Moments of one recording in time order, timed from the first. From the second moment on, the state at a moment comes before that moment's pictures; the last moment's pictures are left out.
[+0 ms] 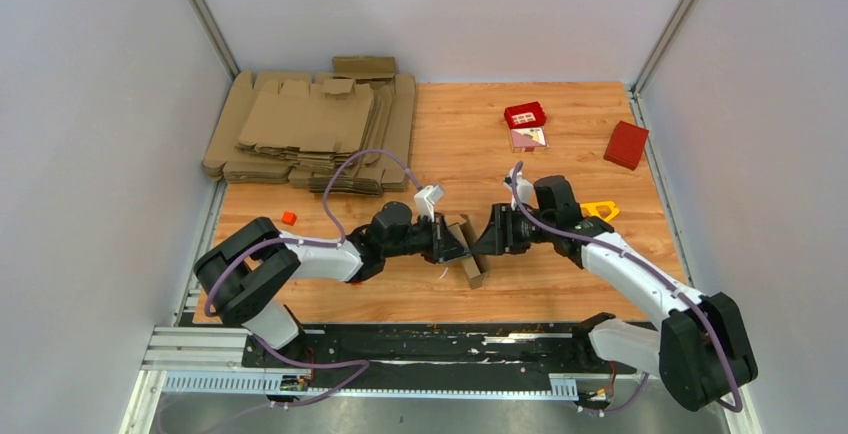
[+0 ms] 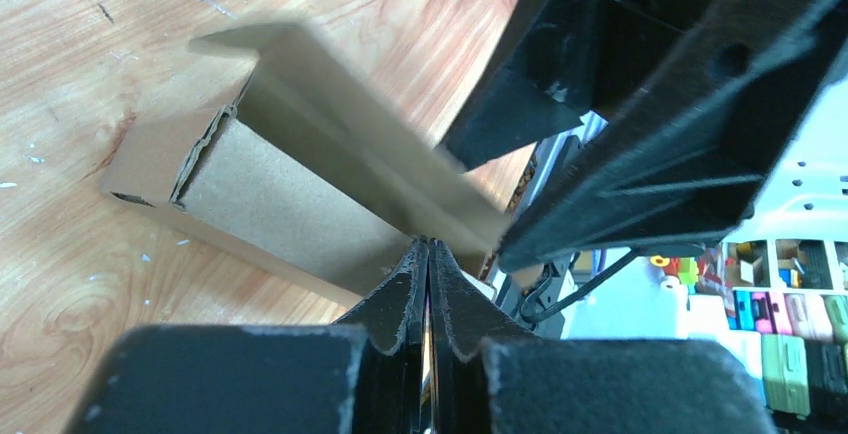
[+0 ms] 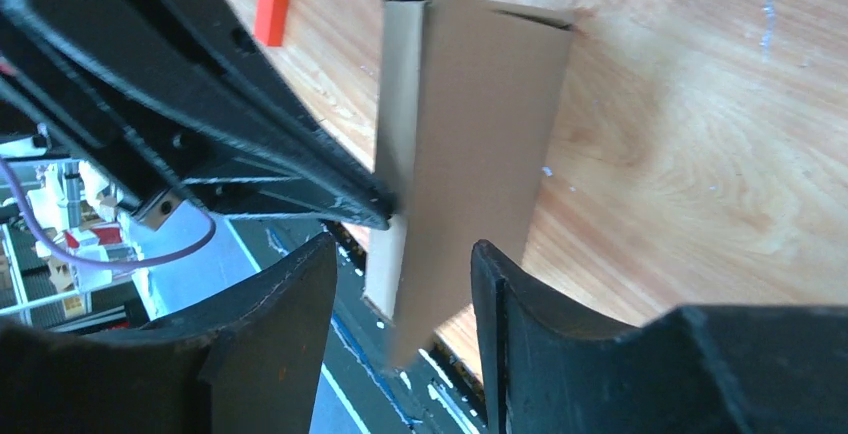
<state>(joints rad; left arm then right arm) -0.89 1.57 0.57 0.69 0.36 -0.80 0.42 1.15 0.62 -0.26 -0.63 0.43</state>
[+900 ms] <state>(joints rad) -0.92 1.59 0.60 0.67 0.31 -0.81 0.83 1.18 0.77 -0.55 -0.10 0.41</state>
